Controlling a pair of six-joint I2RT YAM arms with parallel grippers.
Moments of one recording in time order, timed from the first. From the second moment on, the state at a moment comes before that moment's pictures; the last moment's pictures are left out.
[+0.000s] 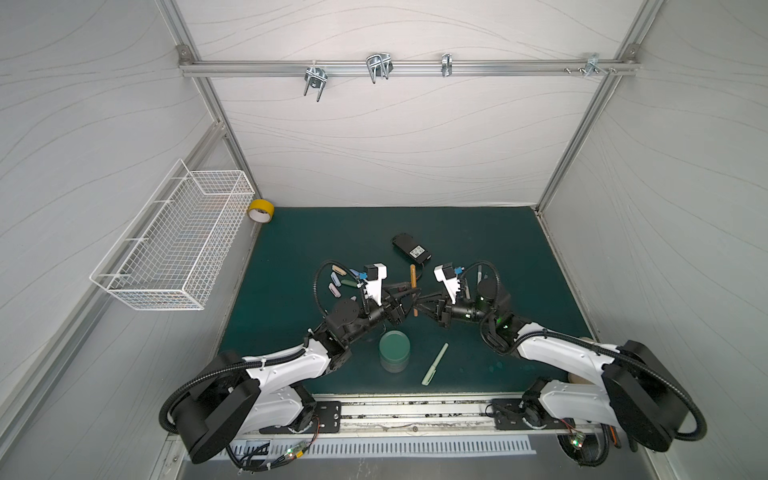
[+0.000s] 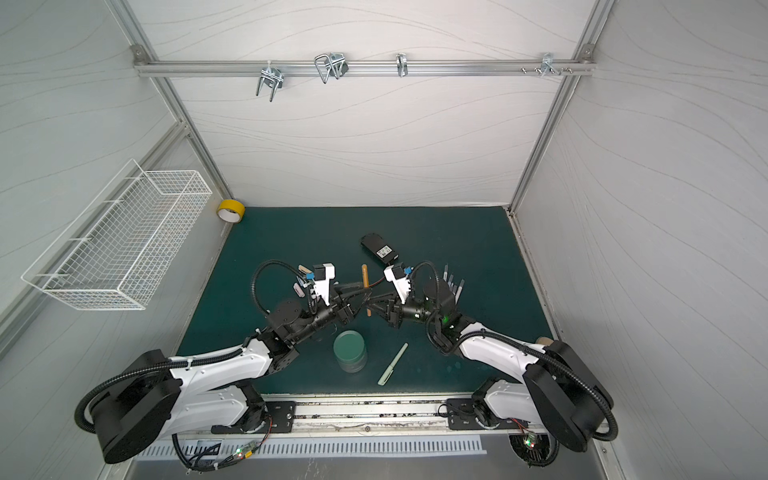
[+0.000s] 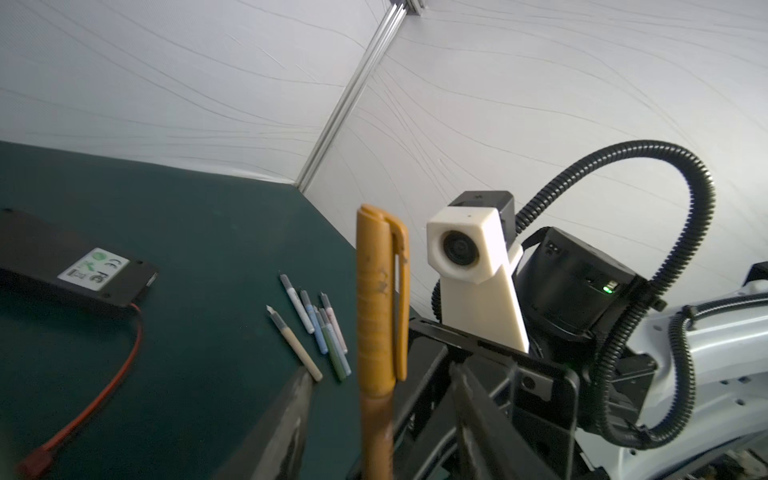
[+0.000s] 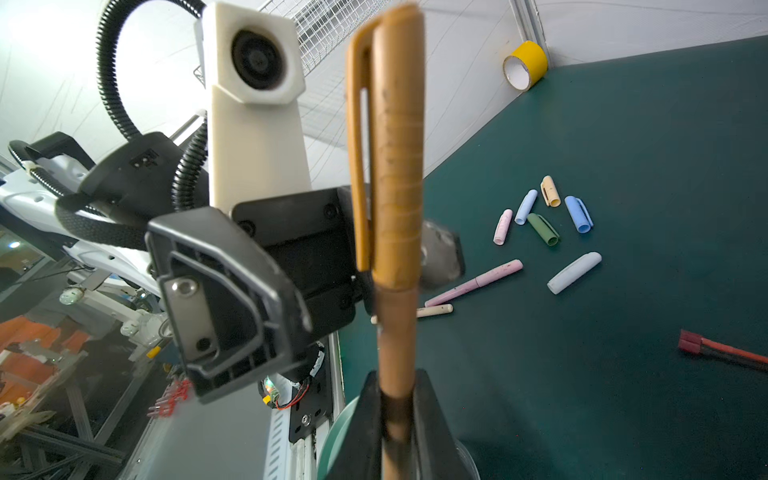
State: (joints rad) left arm -0.75 1.16 0.36 0.88 0.19 -0.61; right arm 0.73 1.22 0.47 0.61 -0.69 0.47
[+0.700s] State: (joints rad) left arm -0.68 1.03 0.42 0.56 0.29 -0.56; right arm 0.74 1.20 0.51 0.45 -0.71 0.35
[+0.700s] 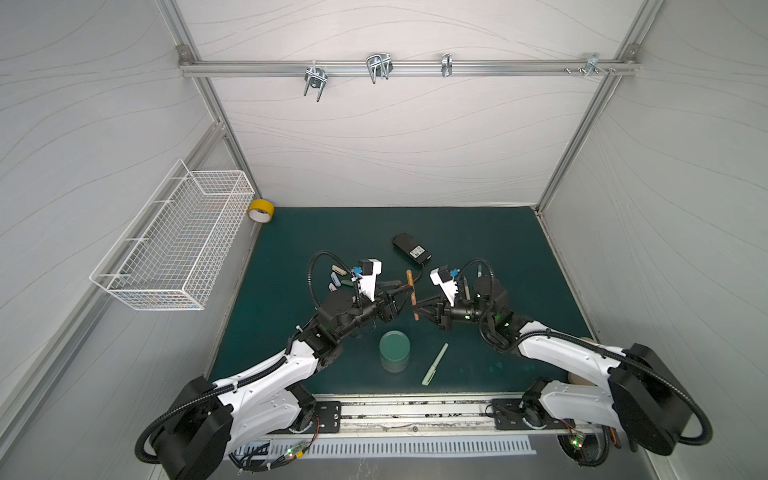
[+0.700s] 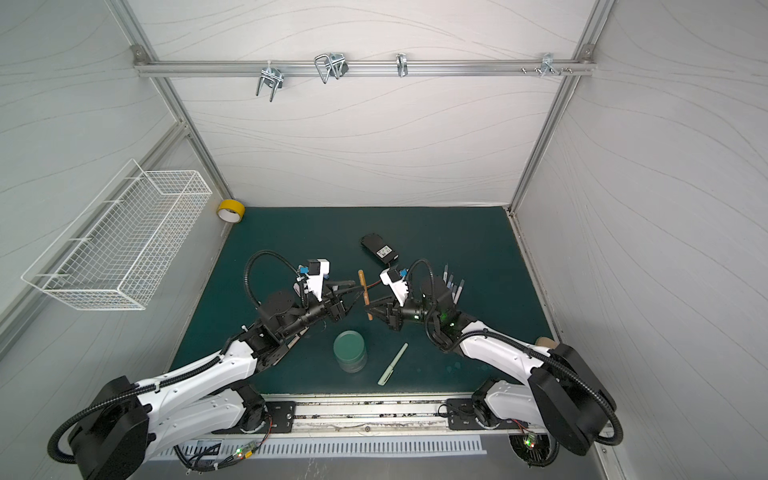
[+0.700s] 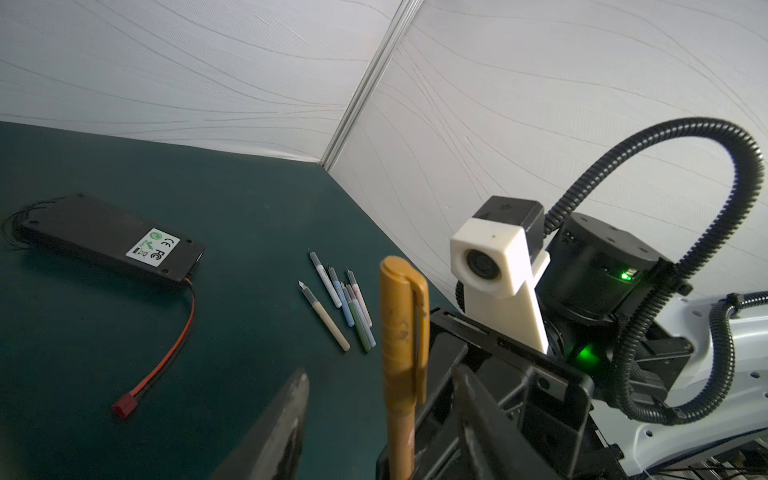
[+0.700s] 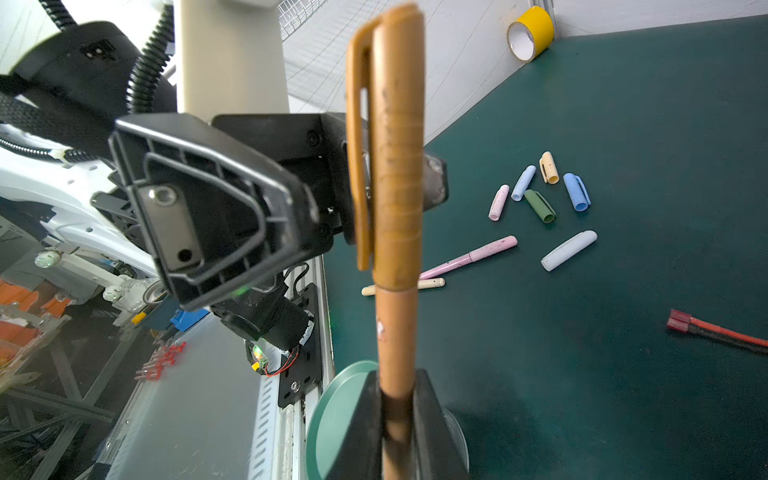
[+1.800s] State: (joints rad) left arm -0.60 1.03 0.42 0.56 0.35 -0.66; right arm 0.80 1.27 0.60 0.35 -0.68 0.27
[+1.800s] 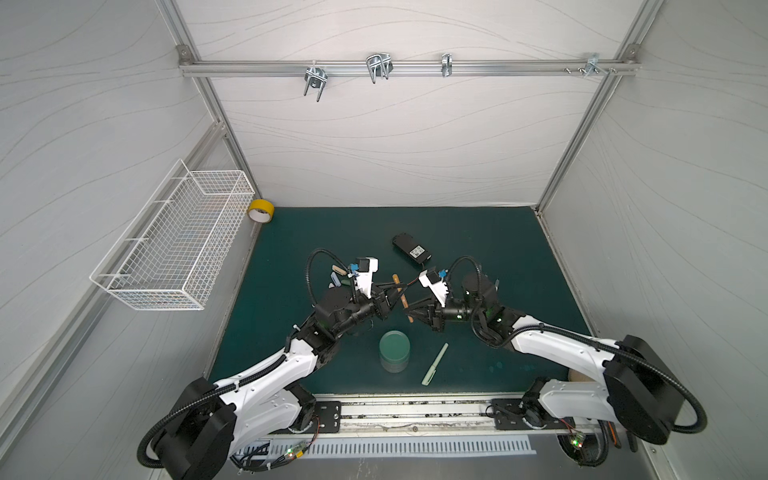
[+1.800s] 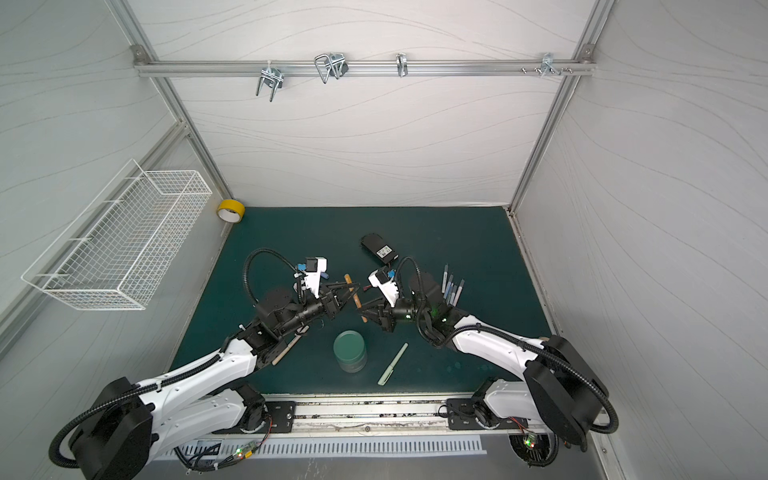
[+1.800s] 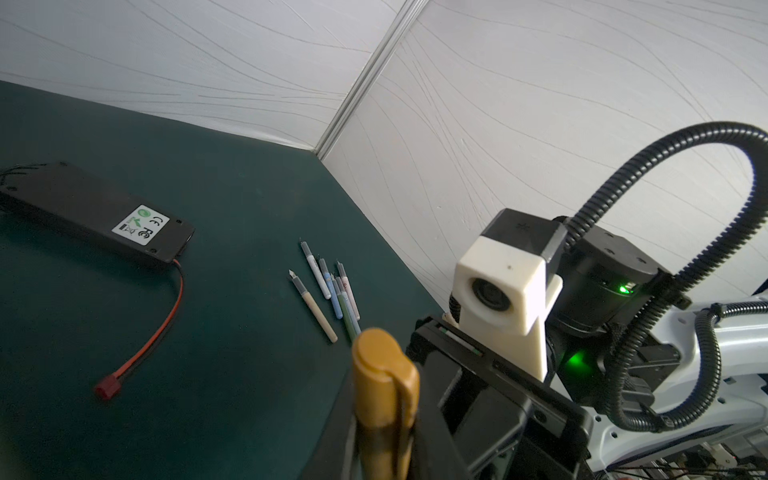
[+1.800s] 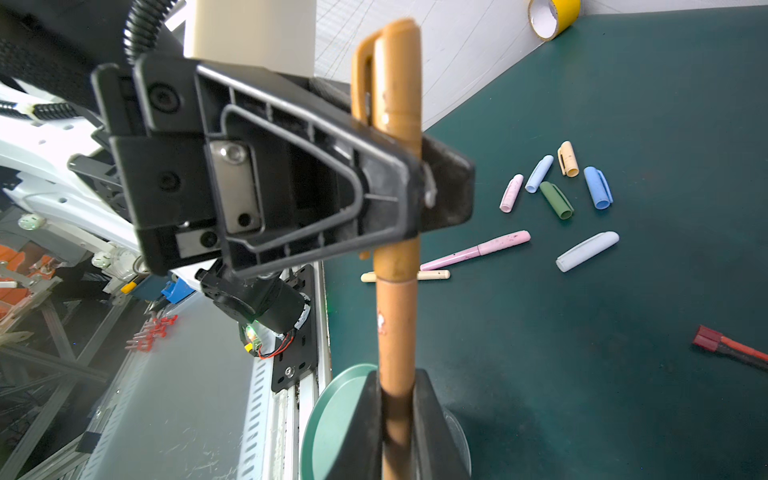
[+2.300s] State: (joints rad) left arm -0.51 0.99 0.41 0.45 0.34 -0.73; right arm 0.94 1.31 0.68 0.24 -0.32 0.14
